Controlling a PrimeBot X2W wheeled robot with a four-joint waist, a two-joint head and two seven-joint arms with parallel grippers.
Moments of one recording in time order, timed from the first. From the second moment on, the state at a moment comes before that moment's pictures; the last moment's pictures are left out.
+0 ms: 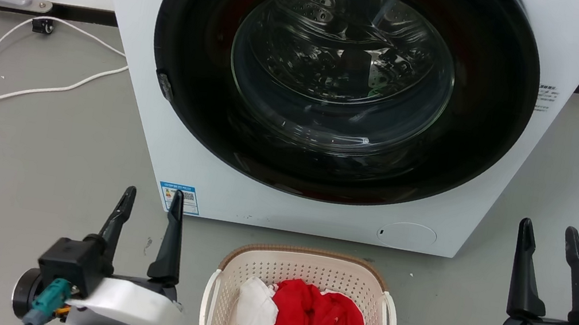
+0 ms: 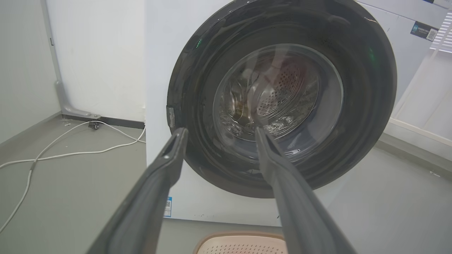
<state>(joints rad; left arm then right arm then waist) -0.01 0.19 -0.26 -0.10 -0.40 0.18 -0.15 -0.02 -0.05 -0.06 -0.06 0.27 0.13 -0.15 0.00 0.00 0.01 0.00</state>
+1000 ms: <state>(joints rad) 0.02 0.15 -0.25 -0.07 -0.33 0.08 -0.23 0.01 -0.05 -0.09 -0.03 0.09 0.13 -0.23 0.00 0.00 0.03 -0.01</state>
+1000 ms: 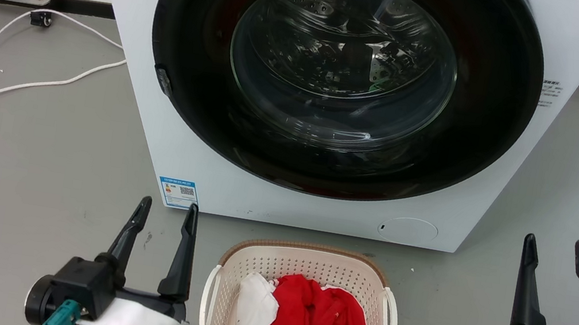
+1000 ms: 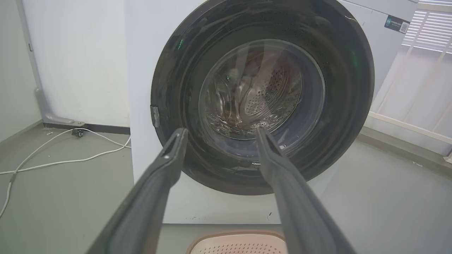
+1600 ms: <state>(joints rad) 0.05 0.07 -0.17 -0.04 -0.11 -0.04 -0.26 0.00 -0.05 -0.11 0.00 -0.02 0.13 -0.26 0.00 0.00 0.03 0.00</state>
